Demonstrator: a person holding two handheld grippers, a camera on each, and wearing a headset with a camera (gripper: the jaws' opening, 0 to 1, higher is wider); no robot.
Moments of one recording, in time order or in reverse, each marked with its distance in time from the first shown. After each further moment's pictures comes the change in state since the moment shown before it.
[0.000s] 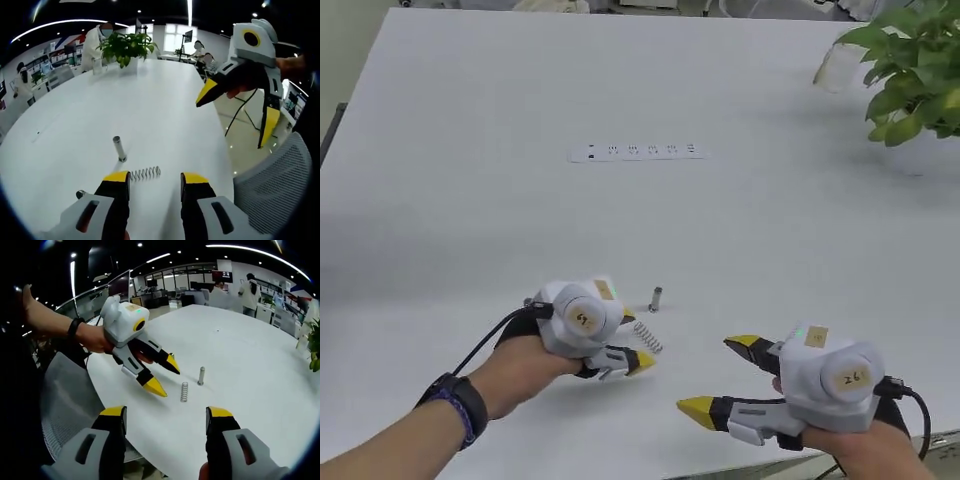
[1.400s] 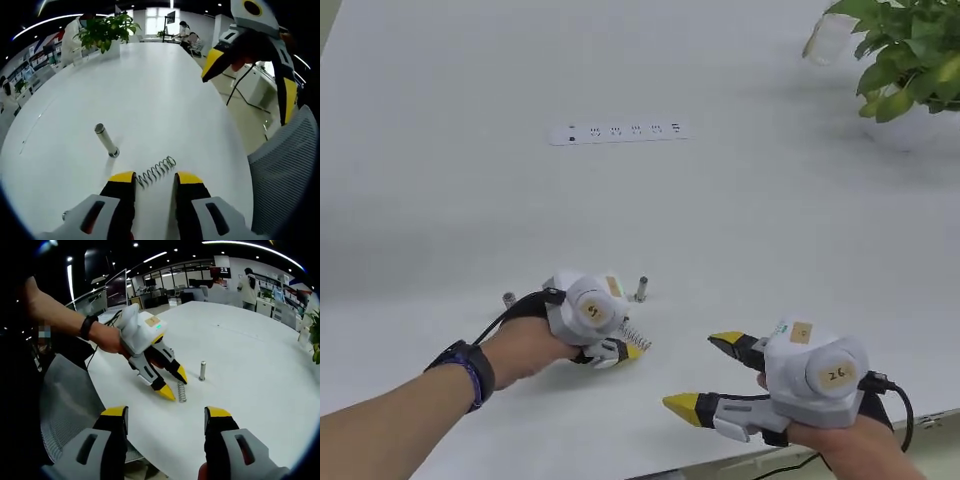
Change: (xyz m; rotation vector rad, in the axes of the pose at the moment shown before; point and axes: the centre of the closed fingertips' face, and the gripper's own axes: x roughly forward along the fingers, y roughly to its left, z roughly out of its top) left arm 0.034 0.002 -0.028 0.141 0.151 -0.089; right arm 0.008 -0.002 -0.008 0.040 0.010 0.021
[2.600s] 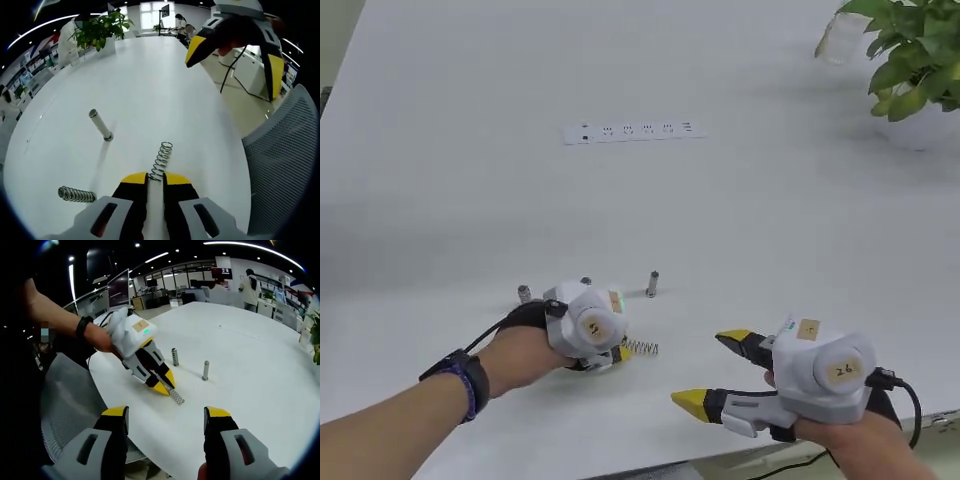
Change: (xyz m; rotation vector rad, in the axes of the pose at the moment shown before) left arm -0.015 -0.012 -0.022 0.057 0.063 0.023; right arm 0.001 0.007 -0.002 -0.009 -0.006 0.010
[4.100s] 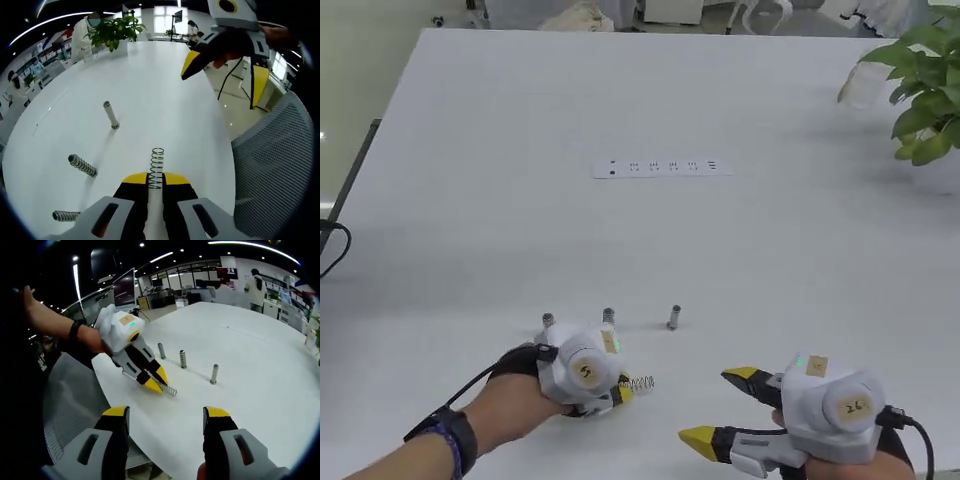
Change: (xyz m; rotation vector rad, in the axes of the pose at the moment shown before) left arm -0.041 -0.012 -0.017 -0.121 -0.044 0.064; right arm 0.009 0.014 0.006 -0.015 0.003 0.051
